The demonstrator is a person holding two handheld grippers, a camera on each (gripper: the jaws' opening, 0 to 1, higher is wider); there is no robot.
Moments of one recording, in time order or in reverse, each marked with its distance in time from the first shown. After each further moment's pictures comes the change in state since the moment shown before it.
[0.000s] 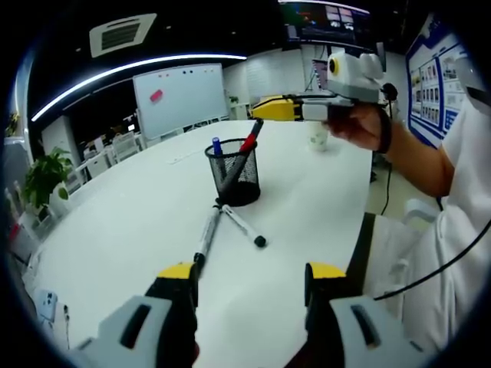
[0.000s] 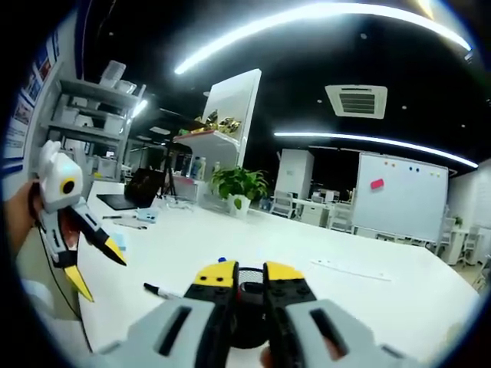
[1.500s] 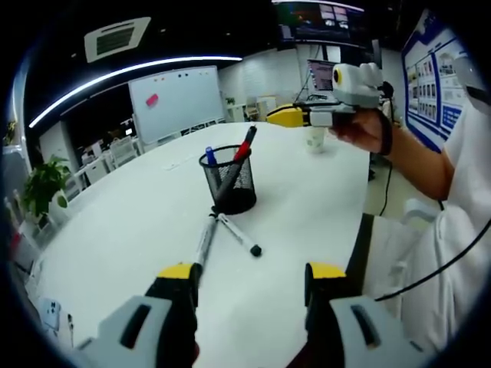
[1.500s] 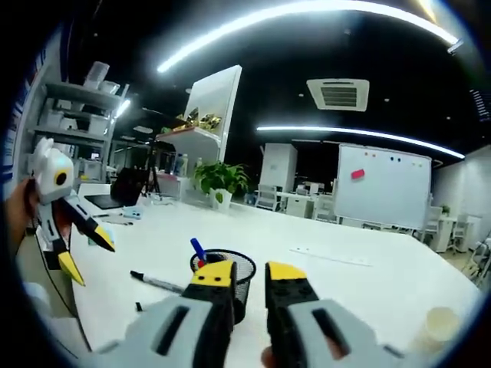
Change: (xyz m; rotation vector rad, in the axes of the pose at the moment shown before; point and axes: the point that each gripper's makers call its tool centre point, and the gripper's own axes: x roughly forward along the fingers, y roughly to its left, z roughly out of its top) left arm 0.002 -0.005 0.012 0.026 -0.006 -0.007; right arm -0.031 -0.043 -0.013 0.041 0.034 -0.102
